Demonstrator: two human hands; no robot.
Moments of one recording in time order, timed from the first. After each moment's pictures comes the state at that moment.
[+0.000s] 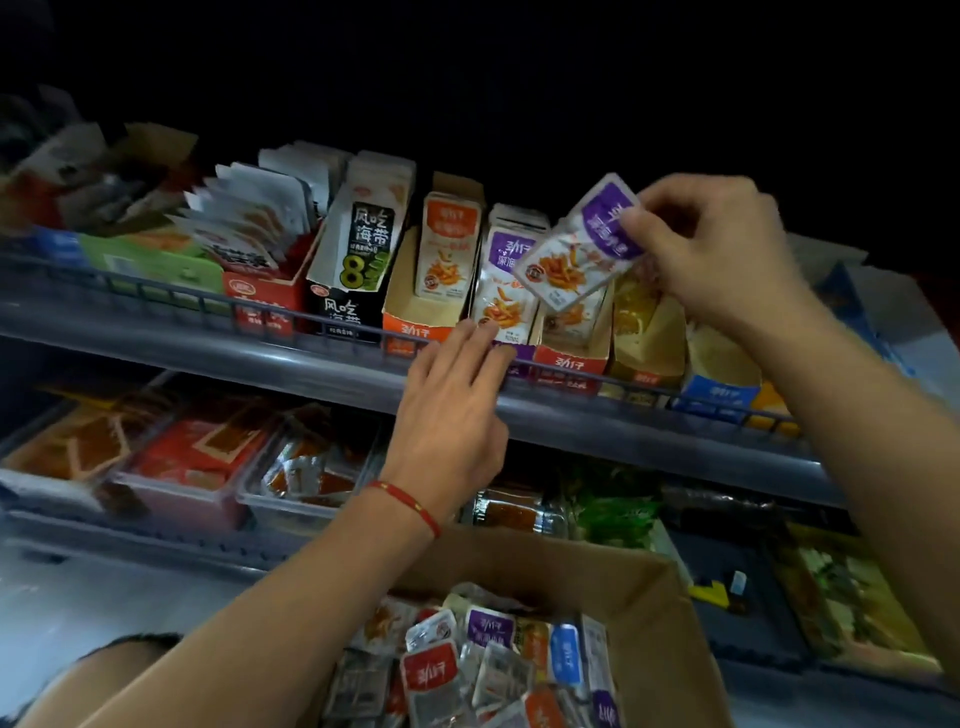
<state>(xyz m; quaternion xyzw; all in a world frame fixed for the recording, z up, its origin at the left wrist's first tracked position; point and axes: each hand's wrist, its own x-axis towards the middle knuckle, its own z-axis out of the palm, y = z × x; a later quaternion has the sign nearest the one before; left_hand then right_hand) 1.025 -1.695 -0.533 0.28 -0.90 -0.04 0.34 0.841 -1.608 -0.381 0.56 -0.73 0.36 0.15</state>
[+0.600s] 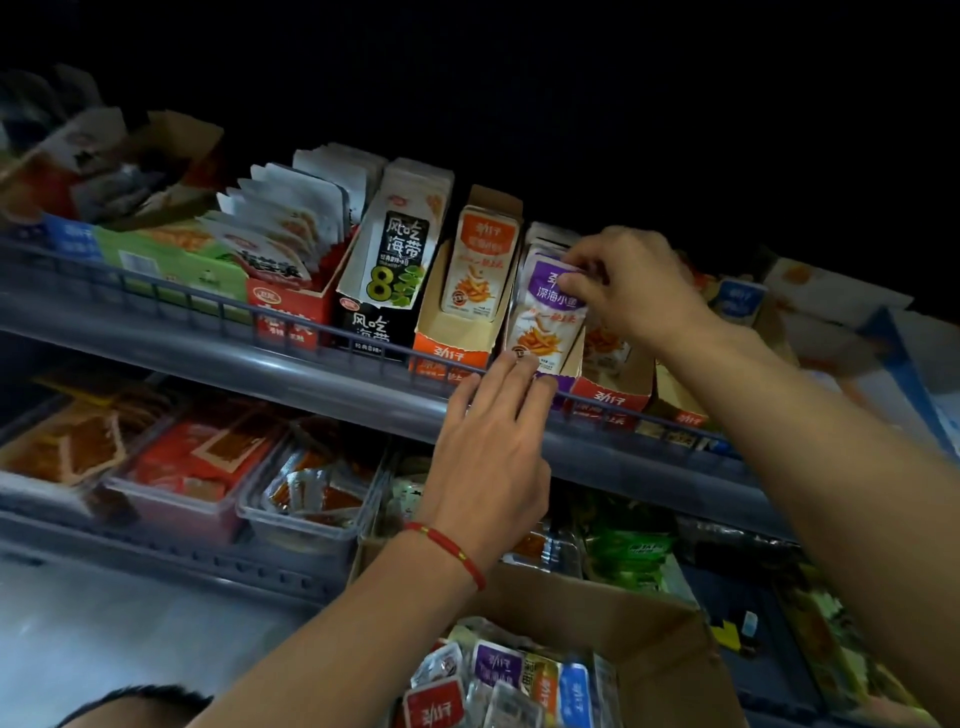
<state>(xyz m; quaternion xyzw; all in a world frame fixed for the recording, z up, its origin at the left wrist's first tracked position) 1.020 -1.695 -0.534 0.28 -0.90 -0.08 0.33 0.843 -1.708 -0.415 0.61 -0.75 0.16 0.21</state>
